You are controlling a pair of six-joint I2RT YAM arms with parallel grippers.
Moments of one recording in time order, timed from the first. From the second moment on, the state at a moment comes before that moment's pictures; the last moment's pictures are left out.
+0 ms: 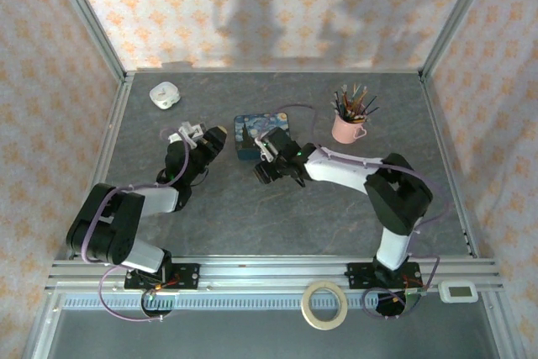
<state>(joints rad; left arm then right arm) -0.21 1.45 0.41 0.82 0.16 -1.08 0.81 1.80 1.17 -0.36 0.06 0.10</state>
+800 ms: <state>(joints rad) -0.21 1.36 0.34 0.78 0.17 -1.07 0.83 1.99 1.25 -0.28 0.28 -0.06</state>
